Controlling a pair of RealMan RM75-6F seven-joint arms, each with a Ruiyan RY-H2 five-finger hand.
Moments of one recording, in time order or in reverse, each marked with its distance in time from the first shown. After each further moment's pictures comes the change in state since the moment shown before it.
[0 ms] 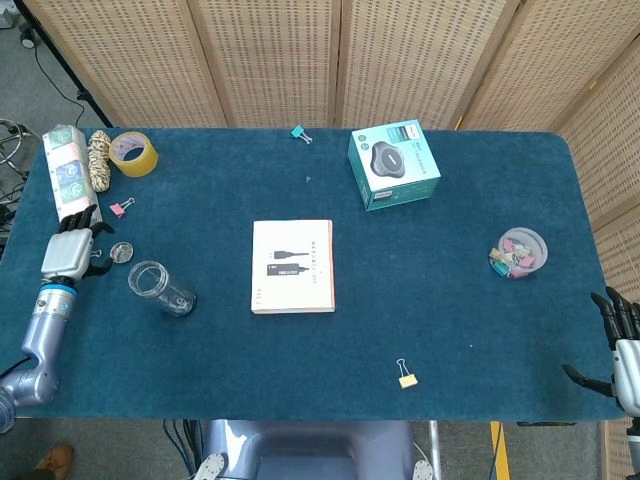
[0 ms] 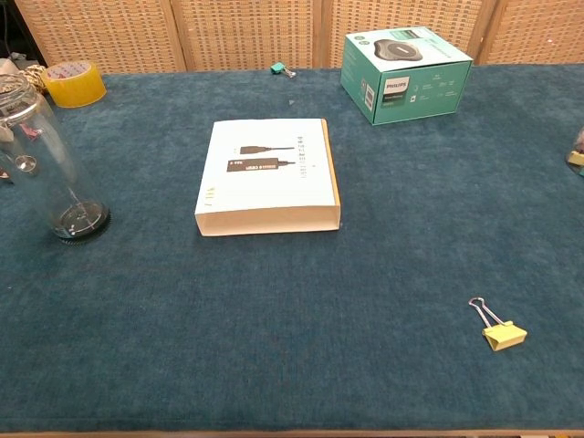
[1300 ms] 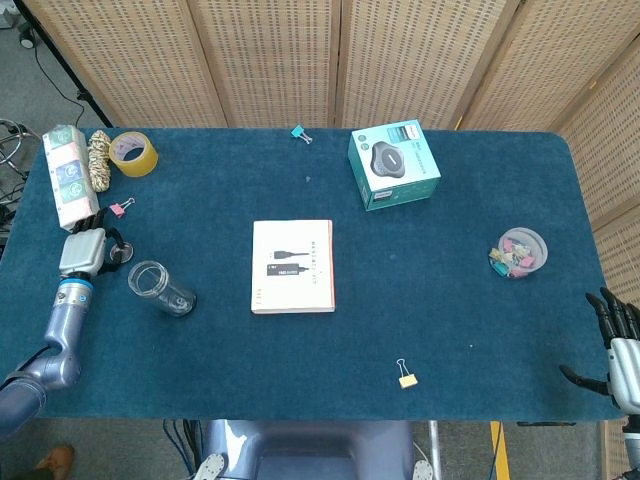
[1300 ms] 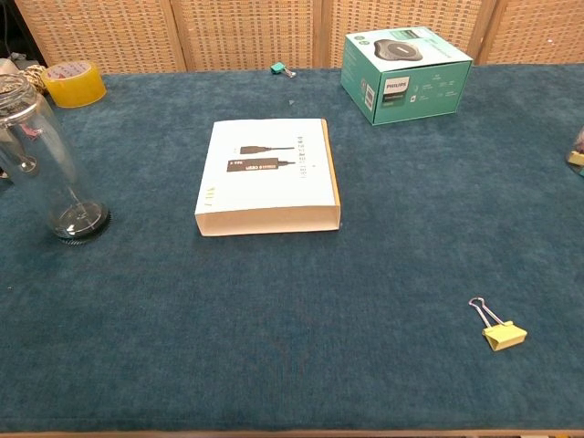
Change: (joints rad) left arm -0.063 -0.149 -0.017 0.232 -0.022 -0.103 -0.049; right arm 0.011 -0.004 -0.002 0.003 0.015 -0.029 0.006
